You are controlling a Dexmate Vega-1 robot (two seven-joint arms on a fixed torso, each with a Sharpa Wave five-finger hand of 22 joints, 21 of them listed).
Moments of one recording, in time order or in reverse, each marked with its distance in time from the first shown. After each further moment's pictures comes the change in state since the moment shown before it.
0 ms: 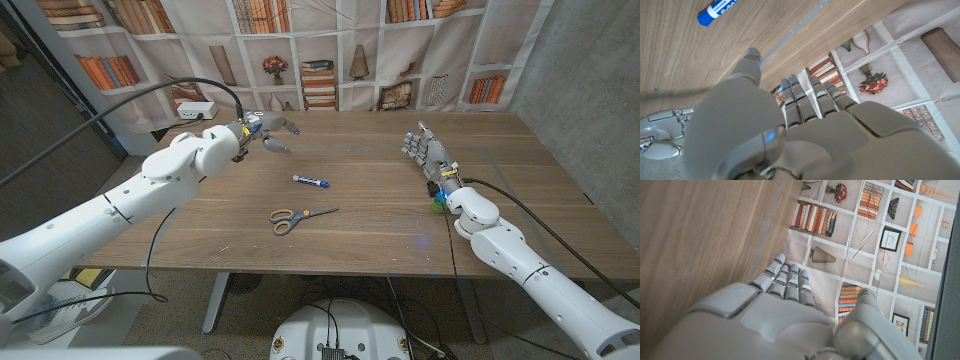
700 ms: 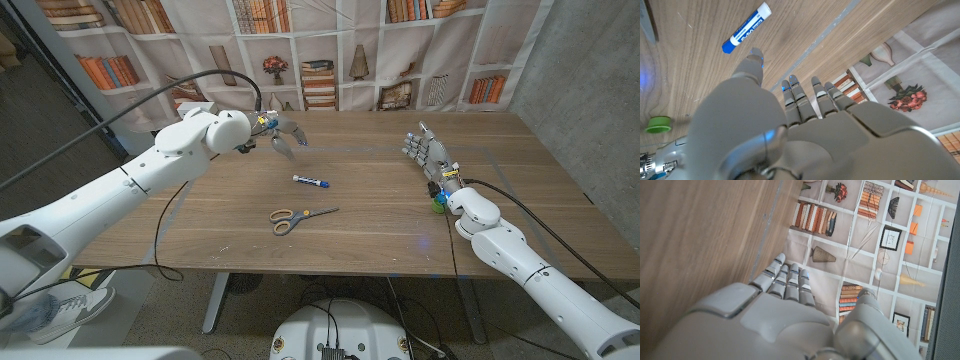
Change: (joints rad) left arm -0.165 -0.070 0.083 0.098 0.050 -0.111 -0.284; left_hand 0.017 0.007 0.000 0.000 0.000 -0.032 -0.014 -0.025 0.000 -0.010 -0.010 -0.016 0.005 0.000 0.000 0.000 -0.003 -0.005 -0.005 0.005 0.000; right arm -0.004 -0.002 0.004 0.003 0.006 0.004 0.006; right_hand 0.000 0.000 0.000 0.000 0.000 0.005 -0.006 0.000 0.000 0.009 0.002 0.000 0.000 0.000 0.000 -0.004 0.000 0.003 -0.003 0.000 0.003
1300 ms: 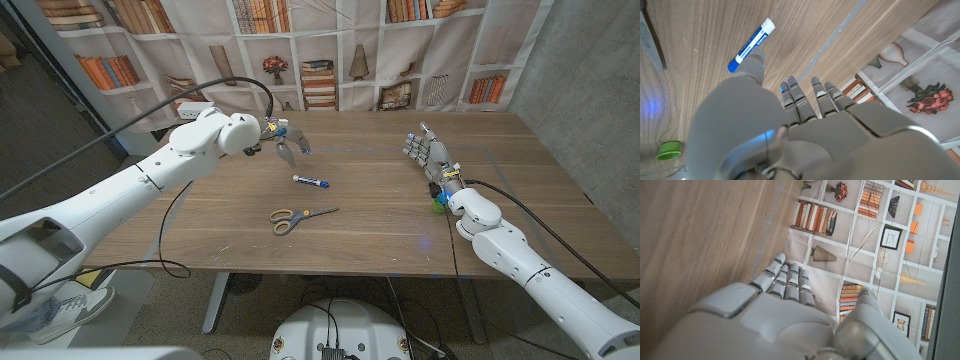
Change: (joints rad) left arm -0.049 -0.047 0.065 0.062 0.094 -0.068 -0.041; left_hand 0.014 -0.005 -0.006 0.000 0.005 0.009 -0.059 -0.012 0.005 0.005 -0.021 -0.007 0.005 0.000 0.000 0.000 0.001 0.000 0.000 0.000 0.000; right arm -0.003 -0.002 0.002 0.001 0.004 0.002 0.002; right_hand 0.000 0.000 0.000 0.000 0.000 0.000 0.000 0.000 0.000 0.000 0.000 0.000 0.000 0.005 0.005 0.000 0.000 0.000 0.000 0.000 -0.001
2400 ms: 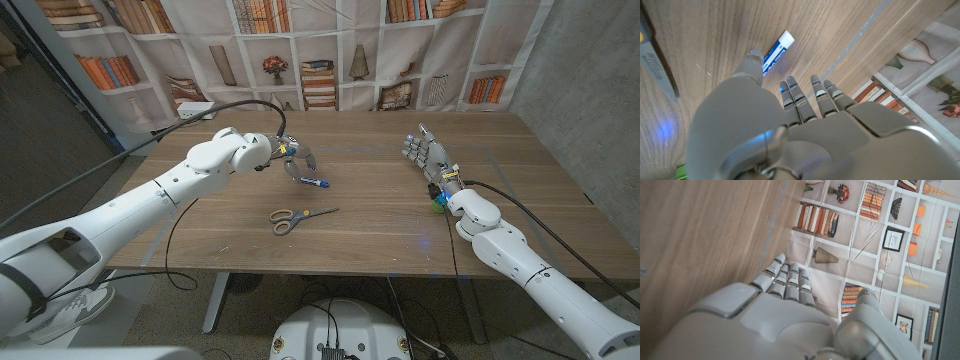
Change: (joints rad) left arm 0.041 -0.053 0.048 0.066 0.107 -0.047 0.050; left_hand -0.002 -0.002 -0.009 0.010 0.008 0.016 -0.016 0.000 0.003 0.002 -0.001 -0.008 0.000 0.029 0.000 0.002 0.000 0.036 0.029 0.015 0.000; right arm 0.000 -0.003 -0.005 0.000 -0.001 -0.012 0.001; right_hand 0.000 0.000 0.000 0.000 -0.004 0.000 0.000 -0.004 0.000 0.004 0.004 0.000 0.000 0.000 0.000 0.000 0.000 0.000 0.000 -0.007 0.000
